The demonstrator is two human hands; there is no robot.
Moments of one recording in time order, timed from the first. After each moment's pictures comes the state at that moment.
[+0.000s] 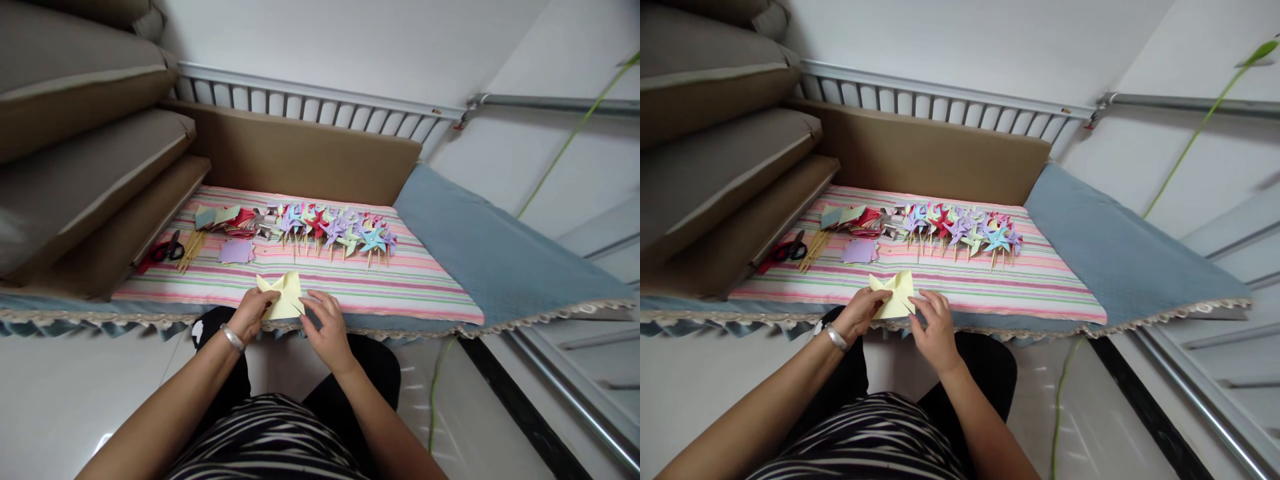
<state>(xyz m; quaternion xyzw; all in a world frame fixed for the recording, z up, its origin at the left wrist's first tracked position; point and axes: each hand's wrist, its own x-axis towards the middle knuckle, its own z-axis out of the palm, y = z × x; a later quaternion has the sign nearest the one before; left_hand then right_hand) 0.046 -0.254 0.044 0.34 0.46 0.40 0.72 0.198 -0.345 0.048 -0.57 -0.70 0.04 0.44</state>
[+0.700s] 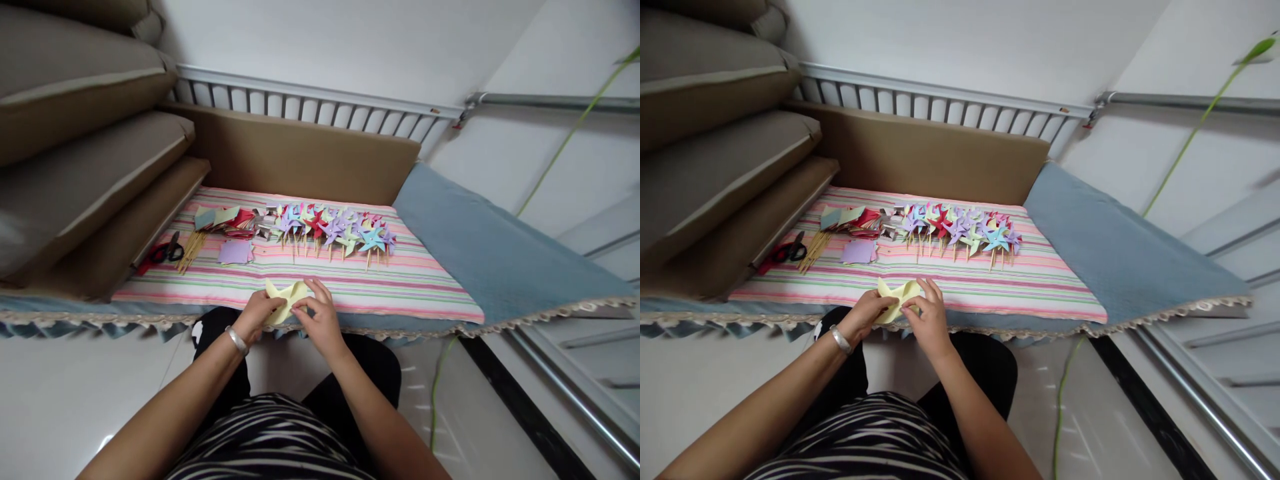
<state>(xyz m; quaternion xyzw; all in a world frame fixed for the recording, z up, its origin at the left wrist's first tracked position) 0.051 -0.261 0.039 0.42 0.46 0.35 0.70 0.192 -0.327 0.050 -0.59 -0.66 0.10 0.45</state>
